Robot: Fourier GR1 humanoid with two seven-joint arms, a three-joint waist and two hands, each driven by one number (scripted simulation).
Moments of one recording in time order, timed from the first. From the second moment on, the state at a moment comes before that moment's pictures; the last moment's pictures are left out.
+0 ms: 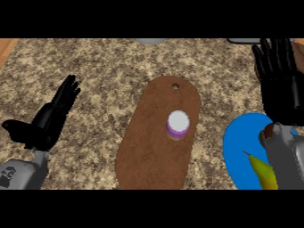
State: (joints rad) left arm -0.18 0.38 -0.22 -1.47 0.31 0.13 -0.06; right arm -0.36 -0.20 -0.02 -1.62 -0.36 -0.16 -0.03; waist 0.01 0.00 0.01
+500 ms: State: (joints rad) left arm -0.15 0.35 -0.22 -1.48 0.26 0.22 -0.03; right arm -0.10 -0.47 0.09 -1.56 -0.11 0.02 -0.11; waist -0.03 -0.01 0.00
